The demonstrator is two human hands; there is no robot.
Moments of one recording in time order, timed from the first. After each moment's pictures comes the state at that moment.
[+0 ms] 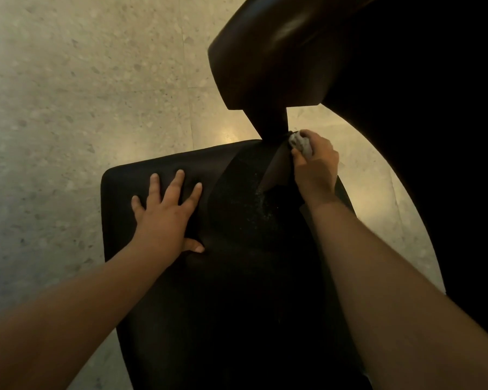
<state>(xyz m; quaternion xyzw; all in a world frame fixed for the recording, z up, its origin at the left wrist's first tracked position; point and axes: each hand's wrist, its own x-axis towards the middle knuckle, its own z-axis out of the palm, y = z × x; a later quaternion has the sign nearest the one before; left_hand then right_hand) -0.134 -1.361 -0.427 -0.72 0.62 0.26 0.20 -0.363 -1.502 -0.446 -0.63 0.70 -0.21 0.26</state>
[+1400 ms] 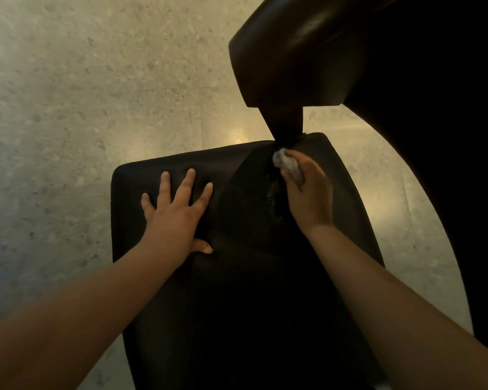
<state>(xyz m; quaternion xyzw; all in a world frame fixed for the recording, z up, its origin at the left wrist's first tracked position) -0.134 -1.359 -0.426 -0.71 0.62 0.27 0.20 -0.348 -1.460 -0.446 -0.68 0.60 -0.25 0.34</state>
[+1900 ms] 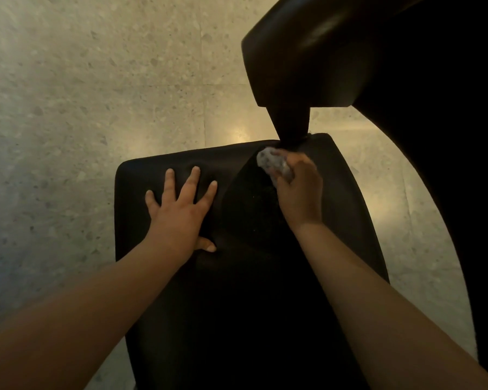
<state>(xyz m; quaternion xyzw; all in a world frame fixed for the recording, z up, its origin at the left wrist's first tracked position) -0.136 -1.360 -0.423 -0.71 0.61 0.28 0.20 -0.322 -1.459 -0.443 -0.69 0.61 -0.22 0.33</state>
